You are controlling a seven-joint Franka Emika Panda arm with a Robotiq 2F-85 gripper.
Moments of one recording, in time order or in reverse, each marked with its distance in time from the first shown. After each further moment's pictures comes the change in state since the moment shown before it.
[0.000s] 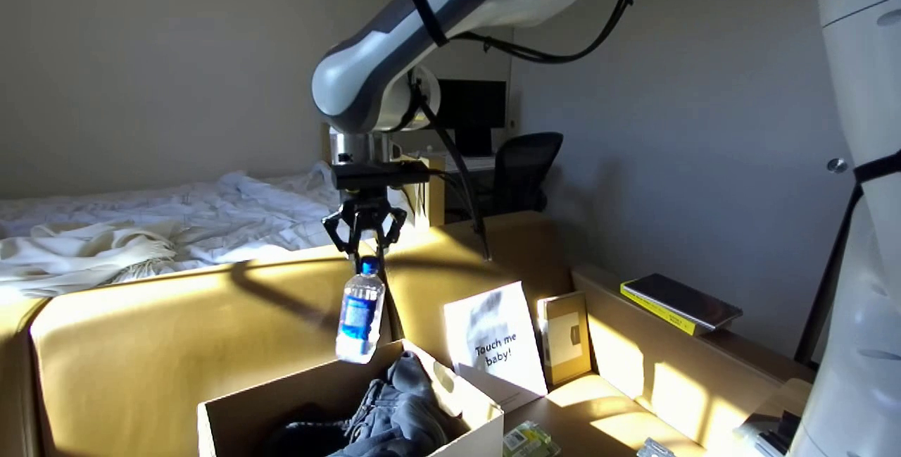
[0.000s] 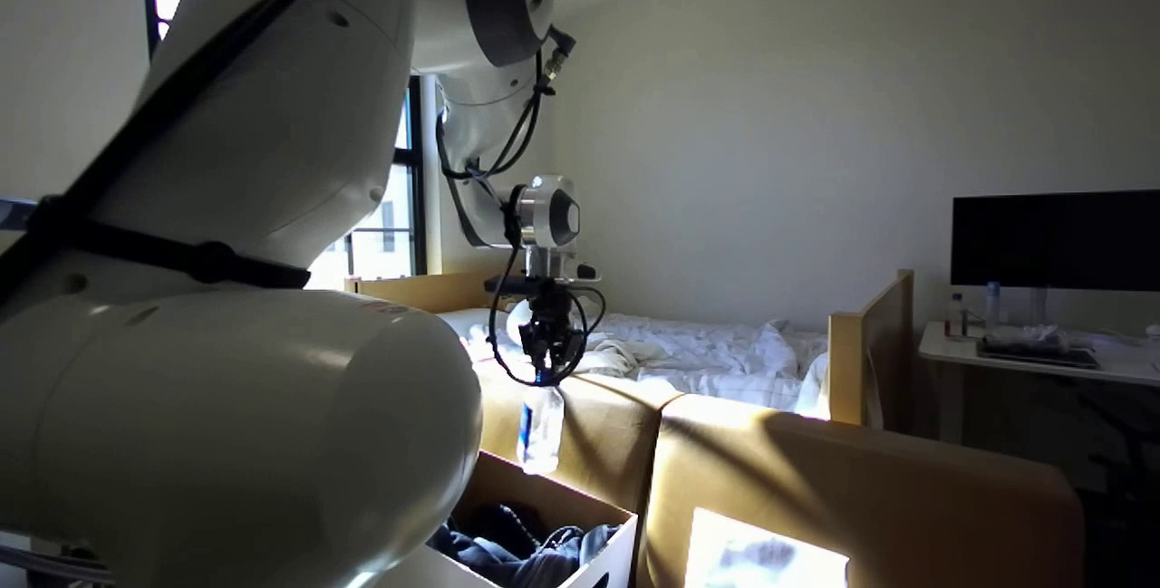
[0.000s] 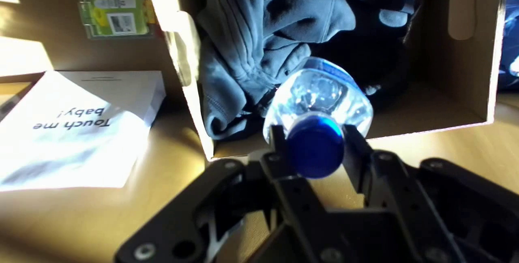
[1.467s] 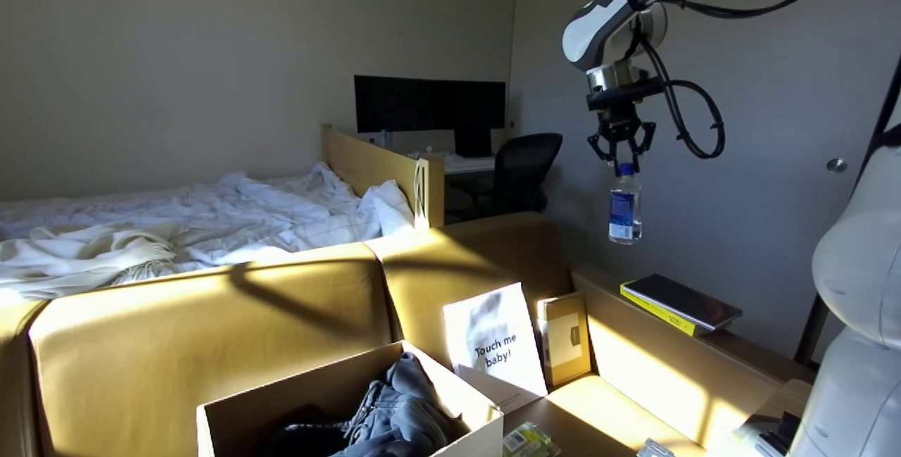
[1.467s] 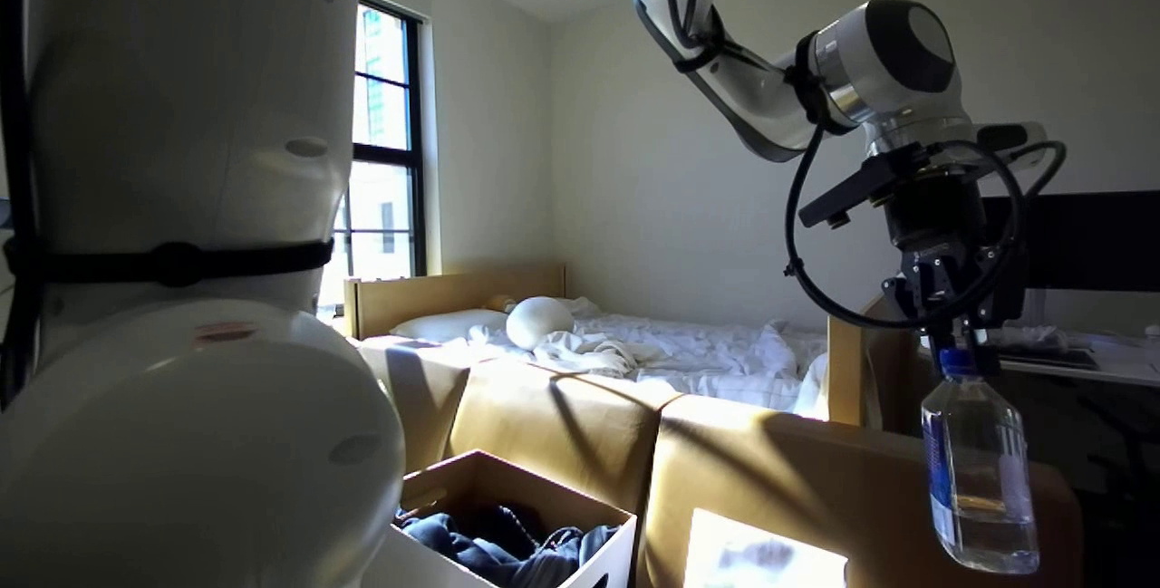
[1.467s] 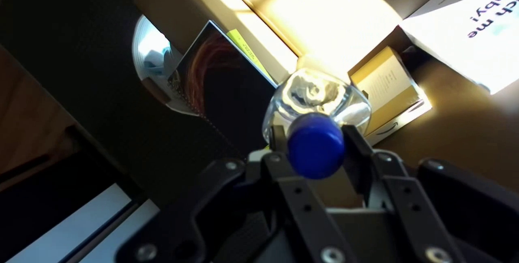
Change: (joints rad) arm -0.557 -0.267 -0.343 -0.072 -0.267 -0.257 -0.046
